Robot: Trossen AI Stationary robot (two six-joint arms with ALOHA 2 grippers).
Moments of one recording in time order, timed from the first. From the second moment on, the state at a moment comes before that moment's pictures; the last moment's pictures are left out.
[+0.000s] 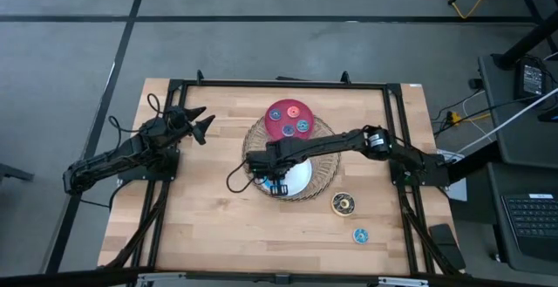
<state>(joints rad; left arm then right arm) 0.43 0.02 0.07 -0.14 -0.32 -0.33 0.10 2.31 2.06 -1.09 0.05 -0.04</state>
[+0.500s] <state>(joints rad) 0.43 0.02 0.07 -0.14 -0.32 -0.33 0.10 2.31 2.04 -1.07 0.15 -0.06</state>
